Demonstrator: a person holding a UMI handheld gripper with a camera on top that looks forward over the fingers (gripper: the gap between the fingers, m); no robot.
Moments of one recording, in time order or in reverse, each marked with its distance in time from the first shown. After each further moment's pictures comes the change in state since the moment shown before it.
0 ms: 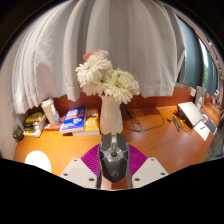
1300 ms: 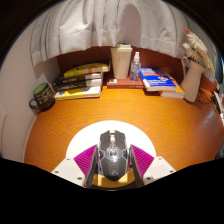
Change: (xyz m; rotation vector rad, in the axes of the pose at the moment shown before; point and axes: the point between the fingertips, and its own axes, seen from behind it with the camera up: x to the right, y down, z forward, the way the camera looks) arm -0.386 0.176 0.035 -0.277 -0.151 -0.100
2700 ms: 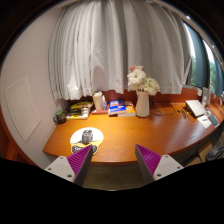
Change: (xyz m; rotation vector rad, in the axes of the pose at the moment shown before) arm 0.181 0.034 -0.360 0.287 -0.041 0.030
